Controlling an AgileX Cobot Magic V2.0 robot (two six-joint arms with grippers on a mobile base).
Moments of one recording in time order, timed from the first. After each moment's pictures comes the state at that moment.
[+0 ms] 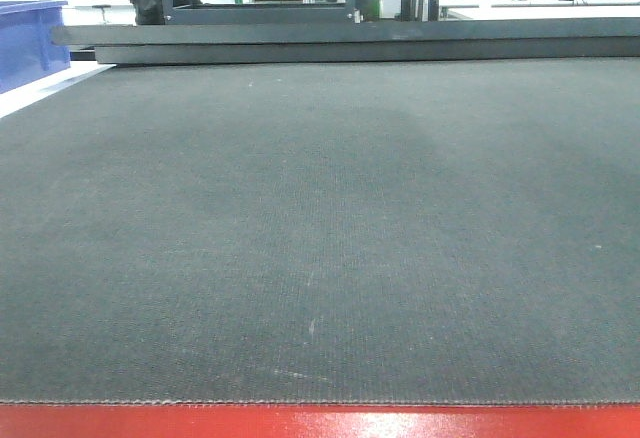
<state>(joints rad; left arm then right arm) 0.06 1.40 -1.42 -1.75 1.03 0.98 -0.16 1.23 -1.25 1.79 0.98 -0.98</state>
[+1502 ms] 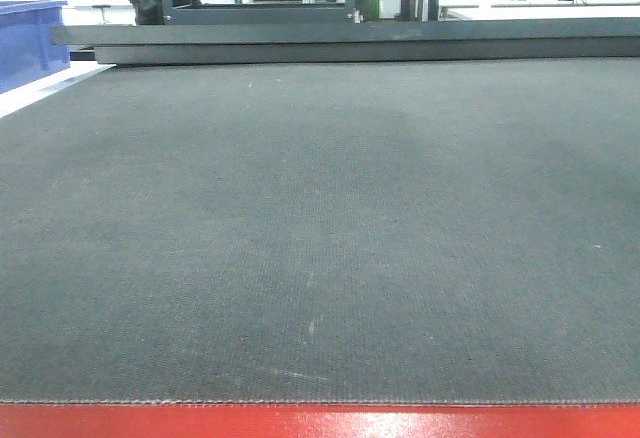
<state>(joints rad) 0.07 1.40 -1.42 -1.76 1.01 0.97 -0.11 1.23 -1.25 1.80 0.89 -0.97</state>
